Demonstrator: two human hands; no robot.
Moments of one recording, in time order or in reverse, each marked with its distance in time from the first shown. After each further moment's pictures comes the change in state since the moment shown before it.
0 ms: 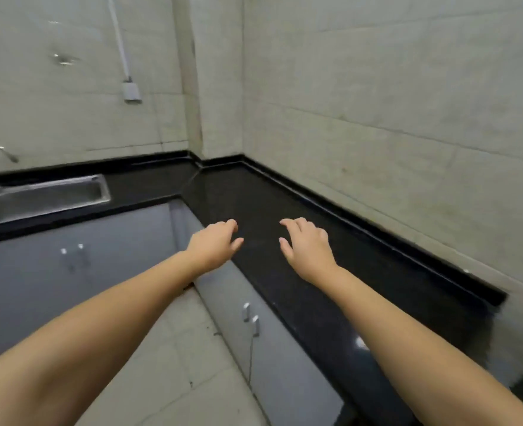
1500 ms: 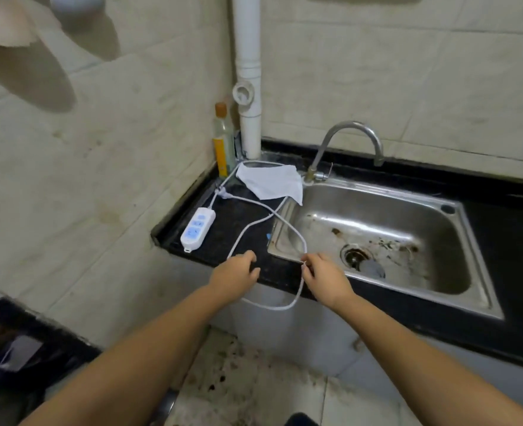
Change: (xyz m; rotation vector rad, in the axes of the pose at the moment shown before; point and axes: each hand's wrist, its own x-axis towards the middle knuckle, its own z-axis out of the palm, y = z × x) left_hand 0.029 -0.978 -0.035 -0.236 -0.011 -1.002; right_hand 0.521 -0.803 0.537 0.447 -0.756 -0.564
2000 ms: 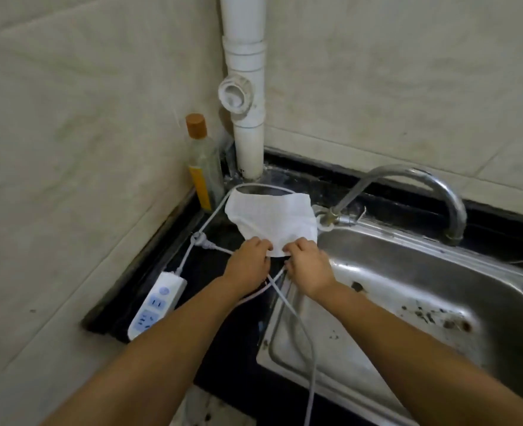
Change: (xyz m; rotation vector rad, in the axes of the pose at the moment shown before) left_hand 0.281 0.000 -0.012 -0.024 0.042 0.049; right_hand 0.294 0.015 -0.001 -0.230 -0.056 -0.181
